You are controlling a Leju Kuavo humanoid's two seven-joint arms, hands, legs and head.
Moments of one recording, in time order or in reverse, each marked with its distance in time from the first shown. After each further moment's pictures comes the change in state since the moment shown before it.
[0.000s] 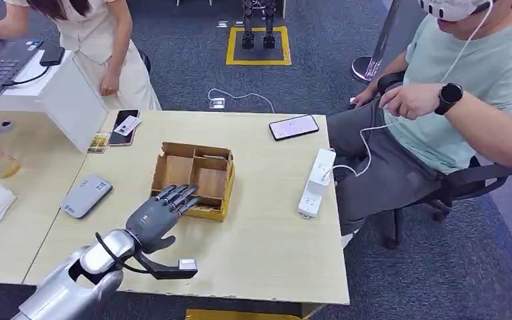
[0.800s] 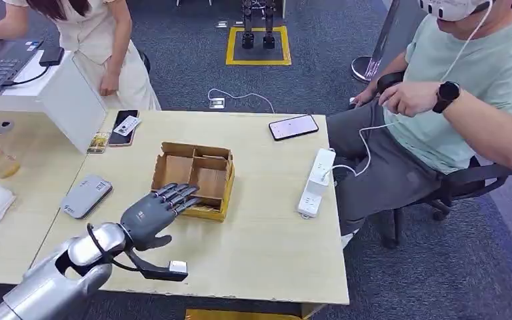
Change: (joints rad) left arm -0.067 0.092 -0.090 -0.051 0.112 -0.014 -0.065; right arm 0.000 -0.001 0.019 0.000 0.000 0.001 0.000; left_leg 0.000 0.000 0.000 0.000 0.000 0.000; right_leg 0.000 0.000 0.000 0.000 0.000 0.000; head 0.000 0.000
